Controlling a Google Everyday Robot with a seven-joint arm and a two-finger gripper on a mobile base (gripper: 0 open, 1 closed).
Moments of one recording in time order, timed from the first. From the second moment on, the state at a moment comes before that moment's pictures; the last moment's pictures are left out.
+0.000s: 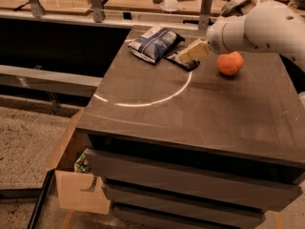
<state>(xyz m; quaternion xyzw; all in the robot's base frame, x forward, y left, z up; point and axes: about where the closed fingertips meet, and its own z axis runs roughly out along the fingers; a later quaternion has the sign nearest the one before) 0.738 -0.147 0.919 -0.37 0.77 0.03 0.52</state>
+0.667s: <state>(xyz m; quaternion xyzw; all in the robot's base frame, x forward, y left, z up) 0.707 -0.213 1.011 -0.34 0.75 -0.12 0.55</state>
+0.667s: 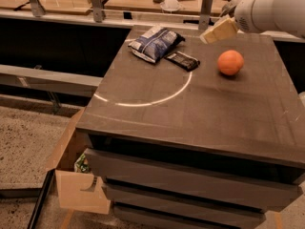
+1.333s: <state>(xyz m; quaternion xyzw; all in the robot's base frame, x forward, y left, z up) 0.678 -0.317 1.033 -0.26 0.78 -0.21 0.53</state>
